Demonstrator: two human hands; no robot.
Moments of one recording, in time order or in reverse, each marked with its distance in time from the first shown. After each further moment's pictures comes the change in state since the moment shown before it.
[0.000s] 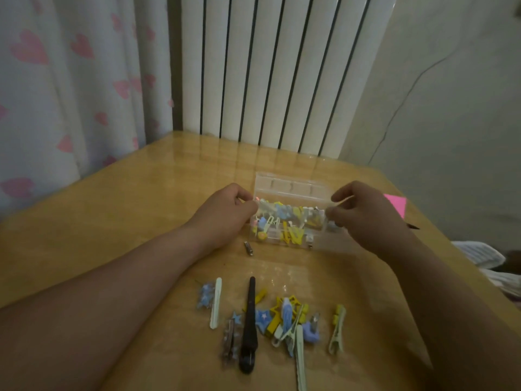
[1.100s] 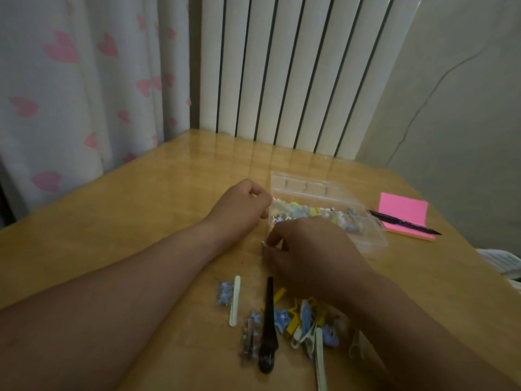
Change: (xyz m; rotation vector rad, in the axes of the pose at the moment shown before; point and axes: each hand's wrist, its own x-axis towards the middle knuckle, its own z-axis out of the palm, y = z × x) left_hand 0.001 0.001 -0.002 -0.169 0.055 -0.037; right_hand -0.063 -0.079 0.060 -0.470 -0.229 -0.502
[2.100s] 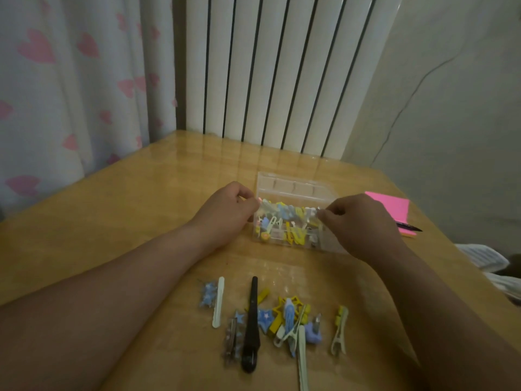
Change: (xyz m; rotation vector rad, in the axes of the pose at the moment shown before) left_hand 0.002 -0.005 0.003 0.095 -0.024 0.038; right_hand 0.007 0.102 -0.007 0.159 0.204 0.466
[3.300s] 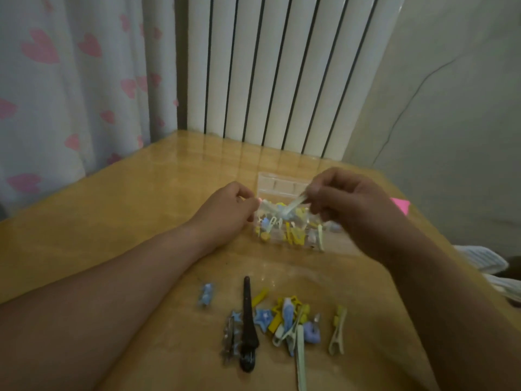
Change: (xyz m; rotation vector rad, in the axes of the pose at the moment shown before) left_hand 0.001 -0.001 0.001 -0.059 0.001 -0.016; right_hand -0.012 -0.030 -0.038 0.931 -0.301 -0.152
